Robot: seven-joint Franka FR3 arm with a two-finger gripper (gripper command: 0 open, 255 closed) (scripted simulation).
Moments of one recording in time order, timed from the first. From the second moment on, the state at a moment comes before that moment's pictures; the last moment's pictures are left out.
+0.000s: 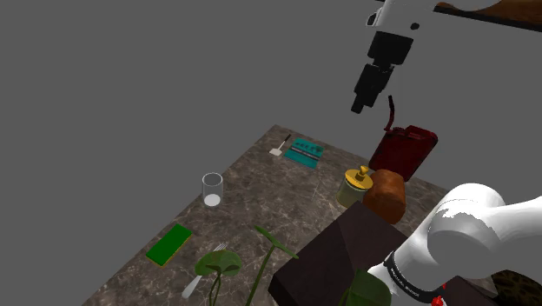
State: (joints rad) arm 0.01 -0.76 -0.01 -2.26 0.06 1.48 -0.13
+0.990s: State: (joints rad) arm 0.00 -0.78 0.26 -2.60 0.28 1.80 0.32
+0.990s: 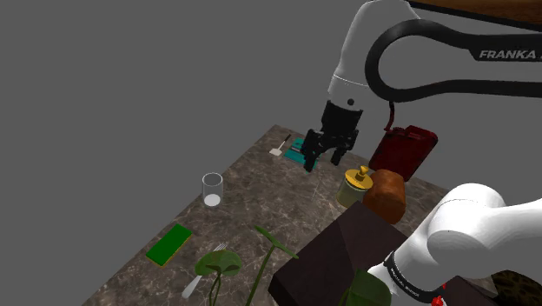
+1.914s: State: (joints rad) arm -0.03 -0.40 0.63 -2.67 0.47 2.29 0.80
